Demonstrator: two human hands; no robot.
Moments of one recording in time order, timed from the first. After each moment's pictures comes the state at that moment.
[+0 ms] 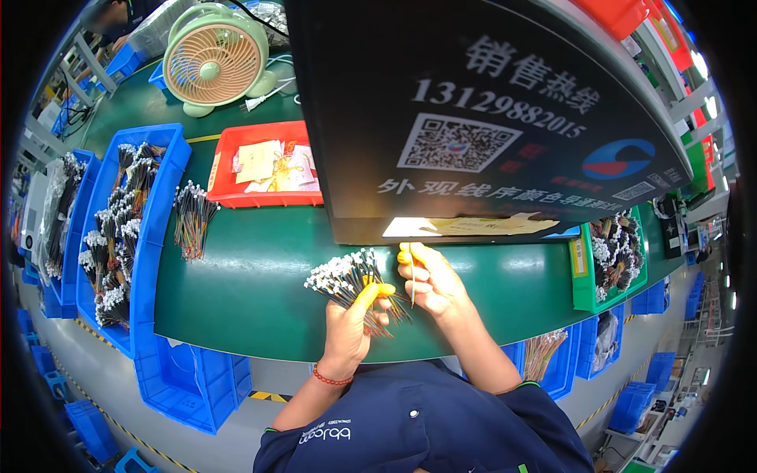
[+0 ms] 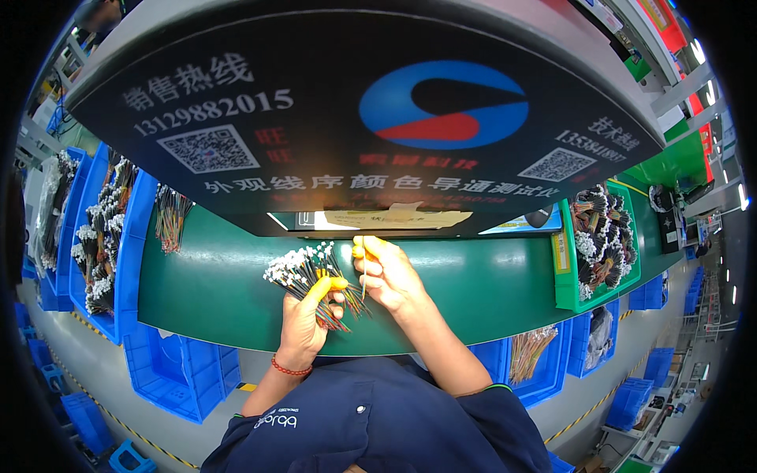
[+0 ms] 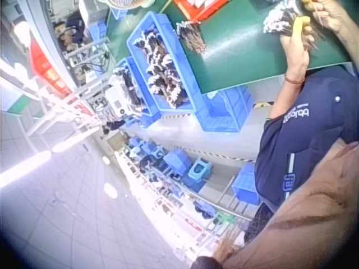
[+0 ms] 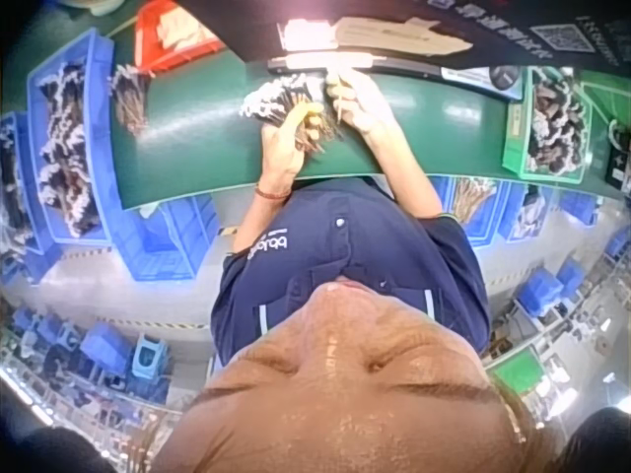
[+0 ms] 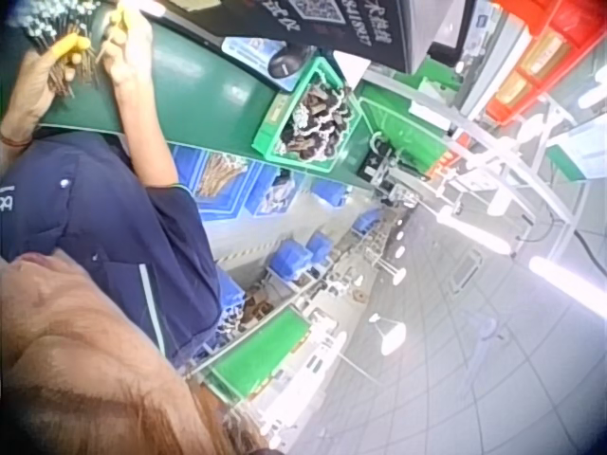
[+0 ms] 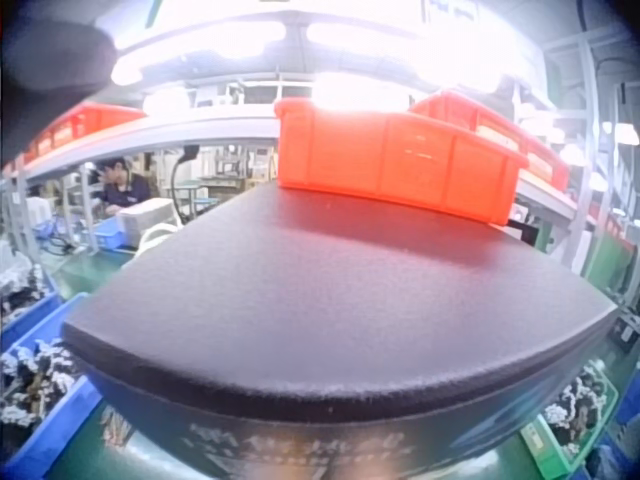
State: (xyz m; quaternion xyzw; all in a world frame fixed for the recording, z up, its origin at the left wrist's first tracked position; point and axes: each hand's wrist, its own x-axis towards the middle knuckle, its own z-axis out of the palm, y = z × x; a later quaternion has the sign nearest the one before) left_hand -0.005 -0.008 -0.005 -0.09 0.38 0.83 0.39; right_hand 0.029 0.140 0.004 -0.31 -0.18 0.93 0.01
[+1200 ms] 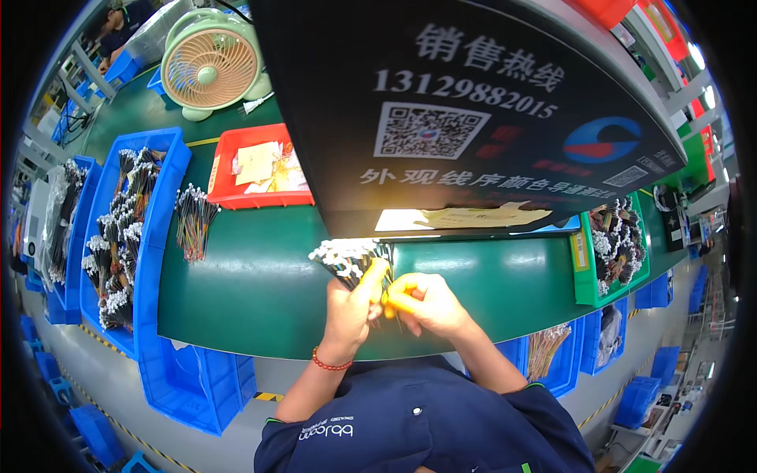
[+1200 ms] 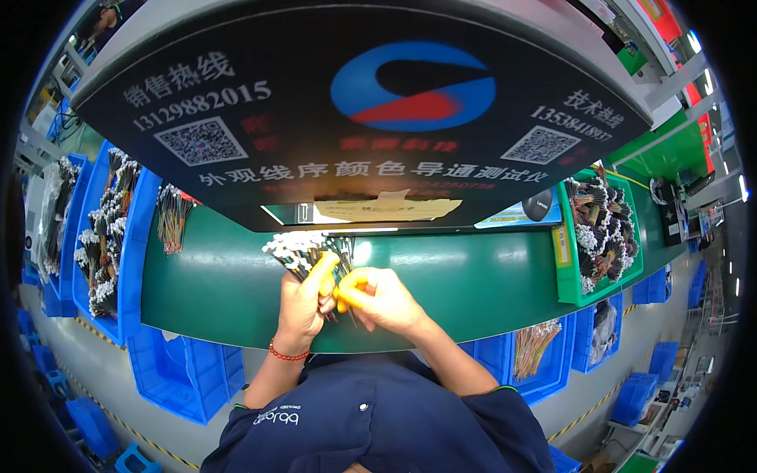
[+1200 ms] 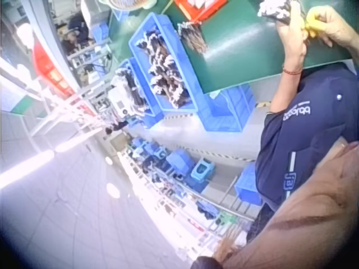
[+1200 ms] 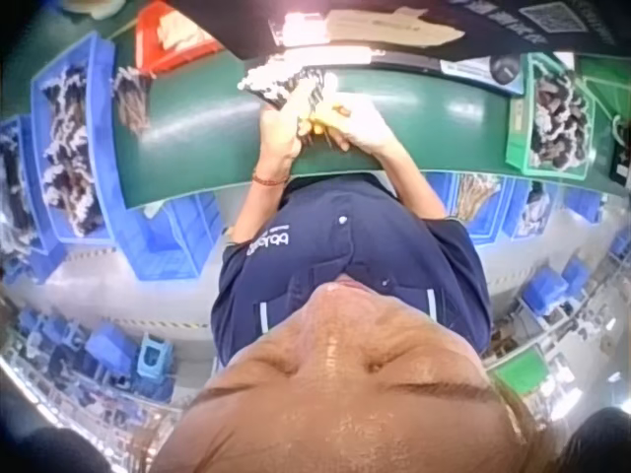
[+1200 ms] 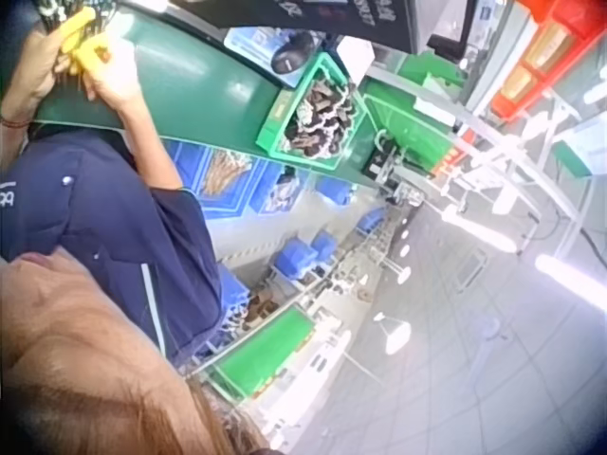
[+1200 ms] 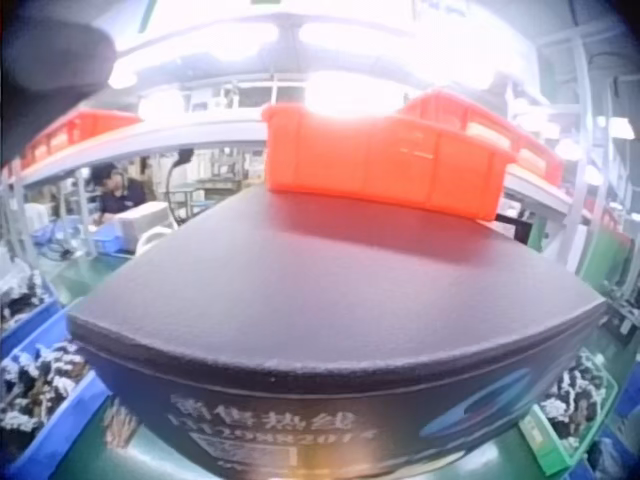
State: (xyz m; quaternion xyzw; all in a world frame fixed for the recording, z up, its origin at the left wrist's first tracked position) left_hand -0.021 0.002 0.016 -0.03 0.46 0.79 0.40; right_hand 0.057 0.115 0.033 -0.21 -0.61 0.76 -0.09
